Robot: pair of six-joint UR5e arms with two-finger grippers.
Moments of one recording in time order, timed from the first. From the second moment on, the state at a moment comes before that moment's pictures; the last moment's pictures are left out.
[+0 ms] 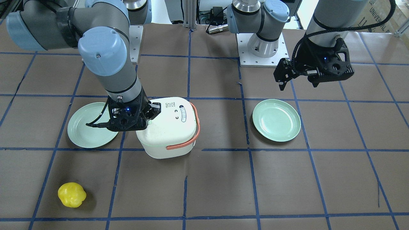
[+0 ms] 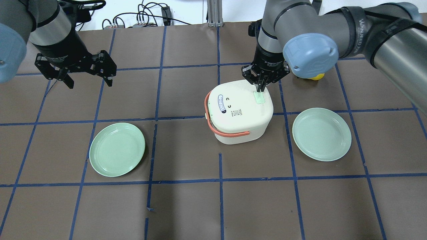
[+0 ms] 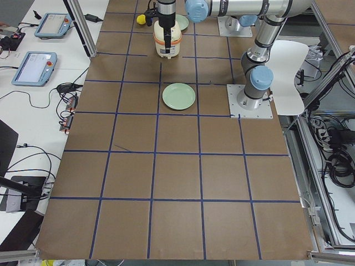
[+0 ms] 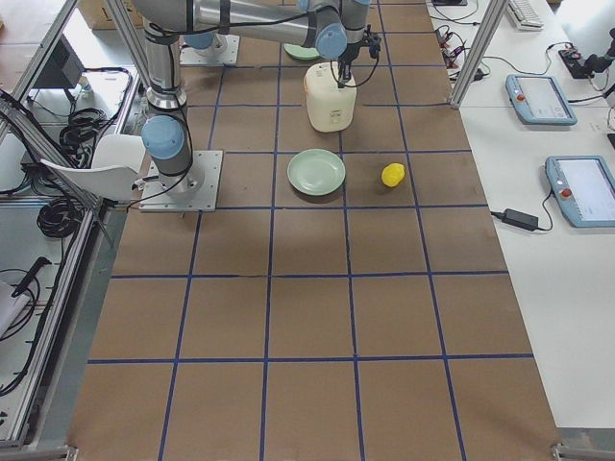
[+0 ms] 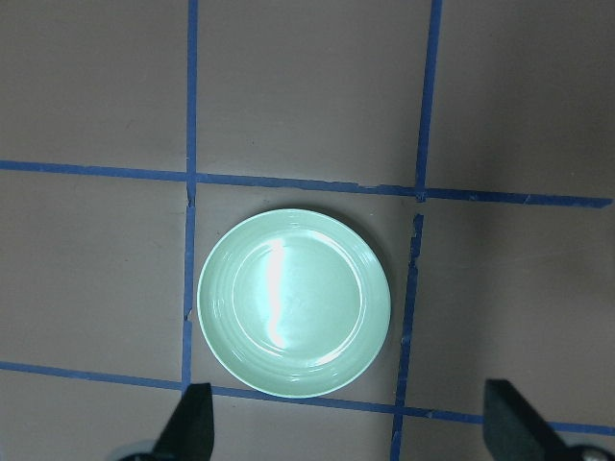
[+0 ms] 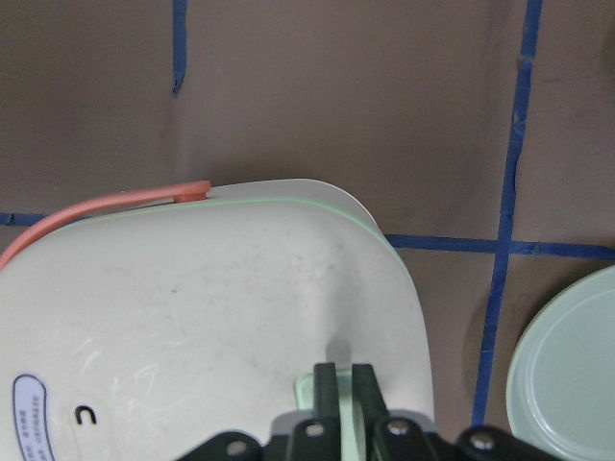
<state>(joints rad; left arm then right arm) -1.50 -1.56 -1.59 -1.55 1.67 0.00 1.74 -1.32 1.58 -1.80 -1.50 0.11</state>
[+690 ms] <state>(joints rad) -1.50 -1.56 -1.59 -1.55 1.67 0.00 1.74 -1.31 1.59 -1.80 -1.50 0.11</state>
